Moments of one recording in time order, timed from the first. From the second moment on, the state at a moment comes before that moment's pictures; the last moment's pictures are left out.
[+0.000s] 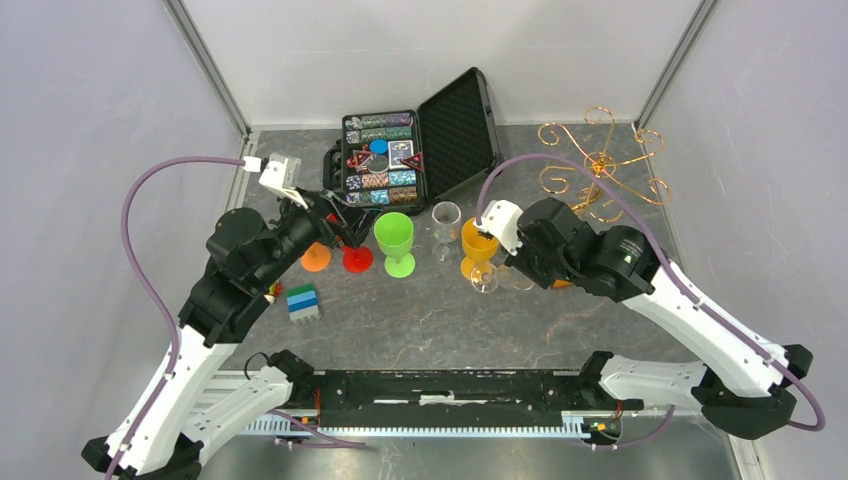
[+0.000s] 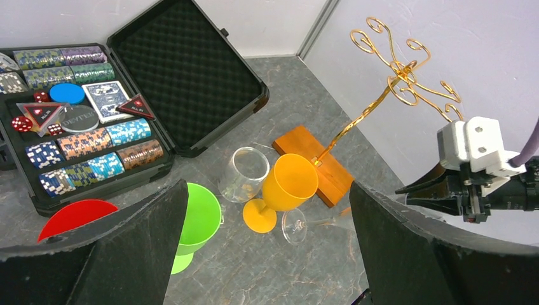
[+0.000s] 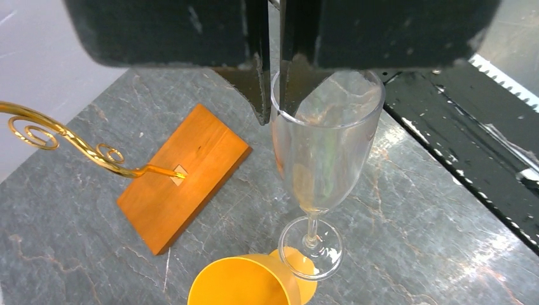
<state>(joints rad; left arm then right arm) -0.56 0.73 1.09 -0.37 0.05 -0.40 0.90 1.08 1.37 -1.18 0.21 -0.20</state>
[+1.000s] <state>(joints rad) -0.56 0.73 1.05 -0.36 0.06 -0.40 0.91 1.17 1.29 -1.26 0.25 -0.49</state>
